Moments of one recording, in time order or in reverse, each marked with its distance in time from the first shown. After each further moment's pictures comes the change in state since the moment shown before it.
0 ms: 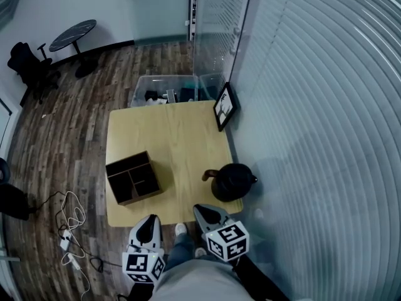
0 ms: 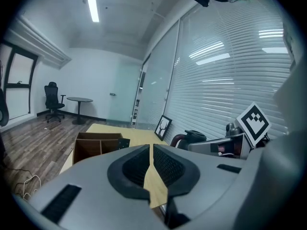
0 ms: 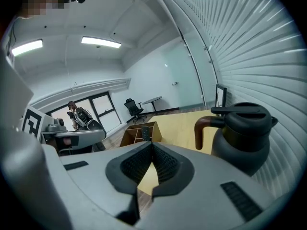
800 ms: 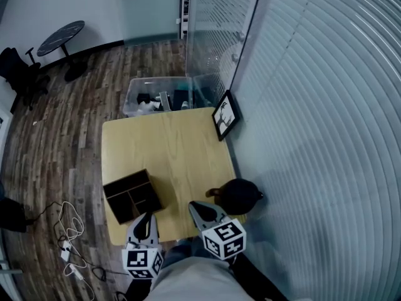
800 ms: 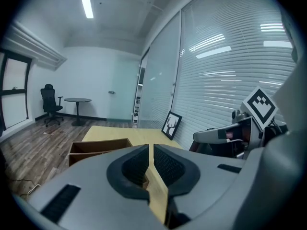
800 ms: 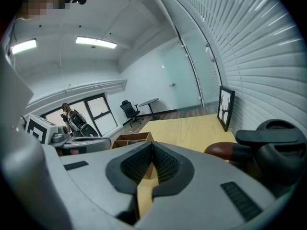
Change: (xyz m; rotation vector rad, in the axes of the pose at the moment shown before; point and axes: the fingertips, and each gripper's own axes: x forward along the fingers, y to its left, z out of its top) left arm 0.079 0.061 0.016 0.049 0.047 0.011; right arm 0.073 -0.025 0.048 0.018 -0.017 -0.030
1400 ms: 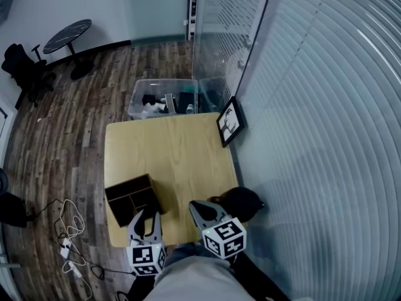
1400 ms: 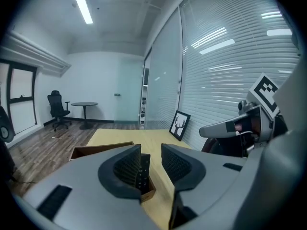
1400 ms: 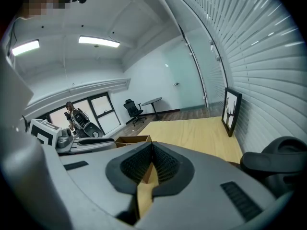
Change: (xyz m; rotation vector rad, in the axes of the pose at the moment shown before) left arm 0.027 0.007 0.009 0.031 -0.001 0.098; right arm 0.014 -0.013 0.020 -0.024 0.014 0.041
